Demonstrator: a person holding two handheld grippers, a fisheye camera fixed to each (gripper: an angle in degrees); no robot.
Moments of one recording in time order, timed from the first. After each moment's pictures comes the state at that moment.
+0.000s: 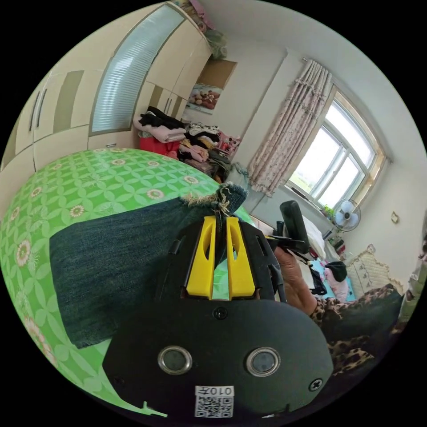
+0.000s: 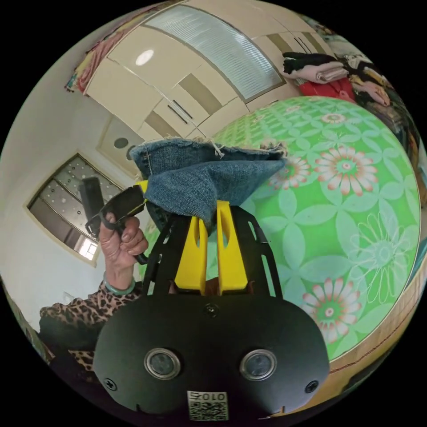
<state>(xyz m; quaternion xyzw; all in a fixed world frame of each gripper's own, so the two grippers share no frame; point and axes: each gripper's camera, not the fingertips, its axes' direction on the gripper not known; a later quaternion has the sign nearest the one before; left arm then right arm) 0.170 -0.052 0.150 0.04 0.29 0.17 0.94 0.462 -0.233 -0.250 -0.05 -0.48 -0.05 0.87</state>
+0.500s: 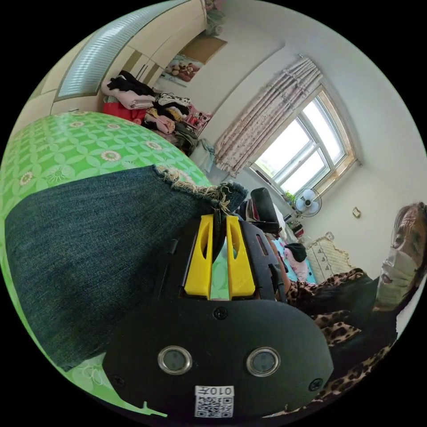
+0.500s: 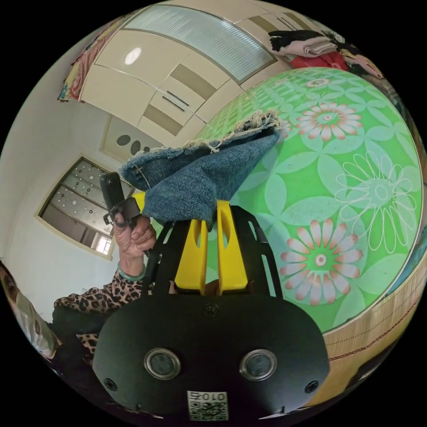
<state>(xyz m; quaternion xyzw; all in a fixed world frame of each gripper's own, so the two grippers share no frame) 0.144 -0.032 0.174 -0.04 0.39 0.18 0.90 0.486 -0.219 -0.225 -0.12 -0.51 -0.04 0.85</state>
